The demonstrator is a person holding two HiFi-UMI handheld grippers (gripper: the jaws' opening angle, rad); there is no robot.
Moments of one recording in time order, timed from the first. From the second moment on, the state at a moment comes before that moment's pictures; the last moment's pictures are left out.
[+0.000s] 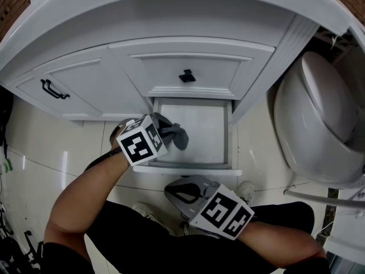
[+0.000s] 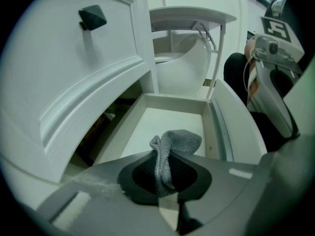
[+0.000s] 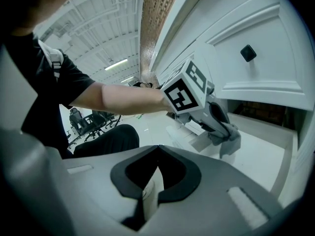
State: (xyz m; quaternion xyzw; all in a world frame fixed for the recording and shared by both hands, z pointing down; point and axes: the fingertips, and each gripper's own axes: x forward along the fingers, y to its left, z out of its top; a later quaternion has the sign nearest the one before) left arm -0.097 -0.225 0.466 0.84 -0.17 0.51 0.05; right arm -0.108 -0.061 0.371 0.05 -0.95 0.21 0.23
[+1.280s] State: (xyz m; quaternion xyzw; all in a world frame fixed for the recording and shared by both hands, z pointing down) left arm -0.010 -0.189 0.471 0.86 -0.05 0.50 0.06; right arm -0.098 -0.056 0.369 0.05 -0.95 0.21 0.22
